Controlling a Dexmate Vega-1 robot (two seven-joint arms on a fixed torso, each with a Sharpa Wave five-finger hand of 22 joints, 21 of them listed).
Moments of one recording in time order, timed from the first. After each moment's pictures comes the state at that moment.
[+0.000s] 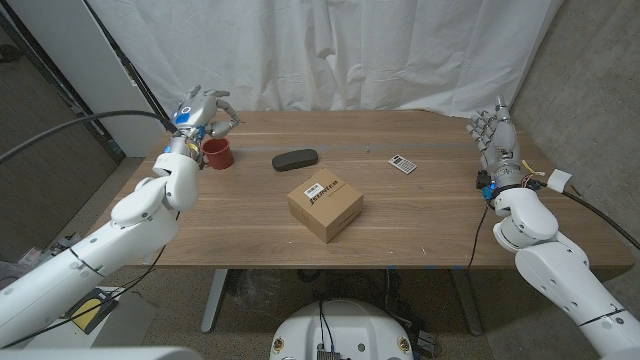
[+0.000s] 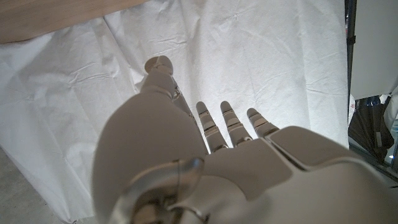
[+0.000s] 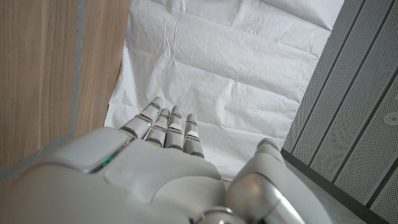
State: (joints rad) left arm 1.11 0.97 0.23 -2.11 0.51 0.55 0.38; left_hand 1.18 0.07 0.21 -0.12 0.20 1.04 -0.09 0.54 0.26 0.38 -0.18 0.24 0.21 0.23 -0.04 0.24 0.21 -0.04 0.09 0.21 0.18; right arm -1.33 -0.59 -0.01 -2.01 0.60 0.15 -0.38; right_hand 0.21 0.04 0.19 -0.06 0.19 0.21 0.07 0.20 0.19 0.24 0.10 0.22 0.18 0.13 0.05 0.18 0.18 0.22 -0.02 0.21 0.18
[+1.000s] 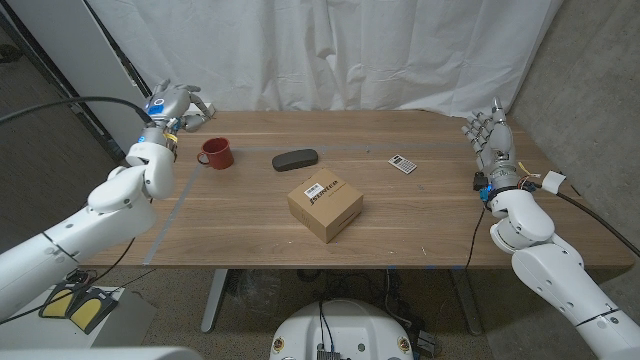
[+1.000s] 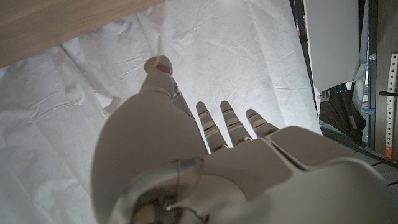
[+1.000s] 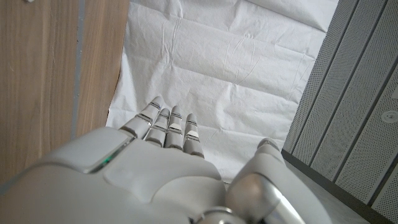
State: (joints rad) left arm 1.09 1.07 0.21 -2.05 0.49 0.63 0.35; left_hand 1.18 0.07 0.21 -0.11 0.20 1.05 -0.10 0.54 0.26 0.39 -0.19 0.24 0.21 0.23 -0.04 0.23 0.21 -0.03 0.04 0.21 0.18; right arm -1.33 -0.60 -0.03 -1.99 0.62 0.17 -0.36; right_hand 0.21 0.04 0.18 -0.07 0.19 0.21 0.07 0.20 0.19 0.24 0.10 0.22 0.18 0.13 0.05 0.18 0.18 0.23 -0.02 0.21 0.18
